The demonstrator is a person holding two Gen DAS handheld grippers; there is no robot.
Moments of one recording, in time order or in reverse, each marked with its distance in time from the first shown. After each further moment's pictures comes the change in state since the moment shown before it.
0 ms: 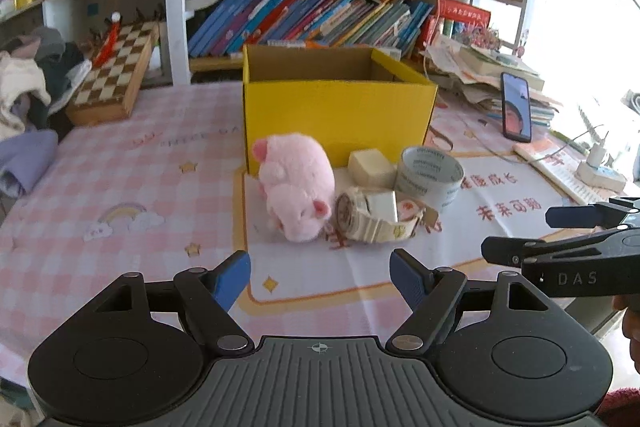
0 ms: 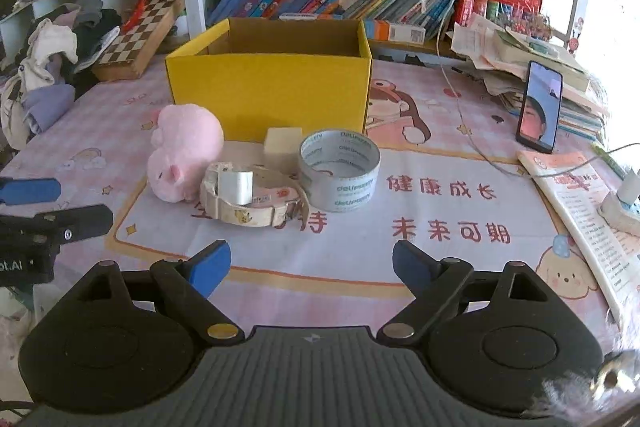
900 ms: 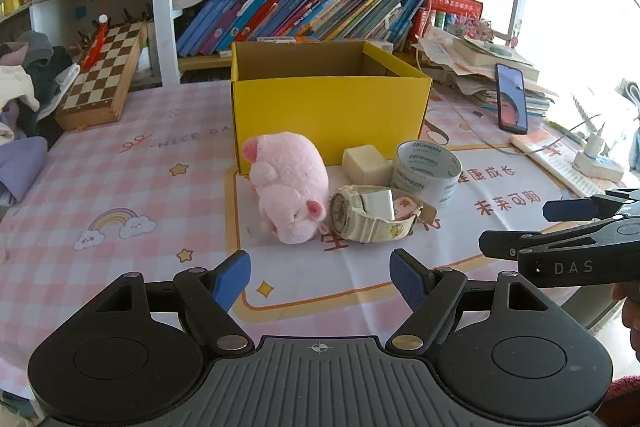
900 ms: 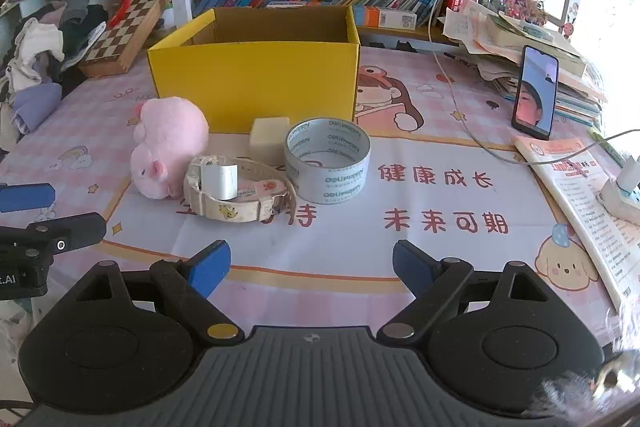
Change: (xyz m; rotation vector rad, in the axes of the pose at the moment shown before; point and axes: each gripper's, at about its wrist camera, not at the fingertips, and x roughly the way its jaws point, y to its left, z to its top) left arm 0.009 -0.002 0.004 0.031 0.009 -0.012; right arm 0.010 -0.005 0.003 0.017 0.023 -0.013
